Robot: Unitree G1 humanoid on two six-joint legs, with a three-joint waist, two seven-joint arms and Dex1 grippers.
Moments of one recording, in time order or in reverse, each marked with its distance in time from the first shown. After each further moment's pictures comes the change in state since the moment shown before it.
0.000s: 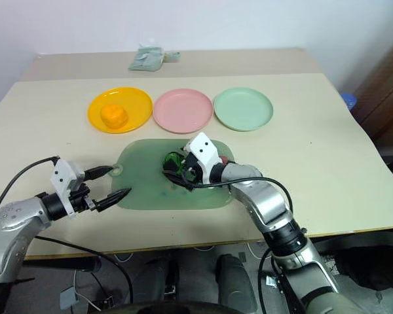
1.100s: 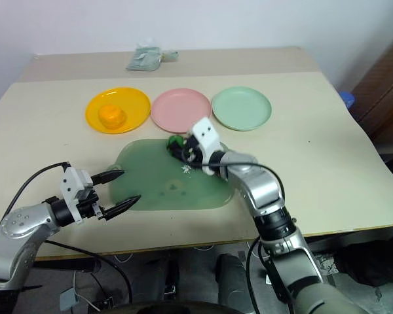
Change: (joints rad) left arm -0.007 -0.043 -0.068 -0.020 0.034 -0.075 0.006; right arm -0.194 0.073 -0.198 0.104 -0.018 0.054 -0.047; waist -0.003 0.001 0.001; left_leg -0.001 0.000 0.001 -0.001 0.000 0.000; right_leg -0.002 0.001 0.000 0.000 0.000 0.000
